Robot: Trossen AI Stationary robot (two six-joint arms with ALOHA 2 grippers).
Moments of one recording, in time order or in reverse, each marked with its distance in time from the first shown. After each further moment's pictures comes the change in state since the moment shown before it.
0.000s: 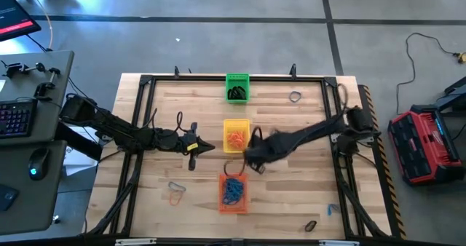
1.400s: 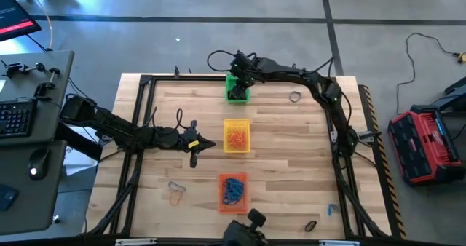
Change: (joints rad) left arm 0.038 0.000 0.000 -0.003 -0.006 -0.071; right arm -0.763 0.349 0.521 0.250 -0.221 -0.723
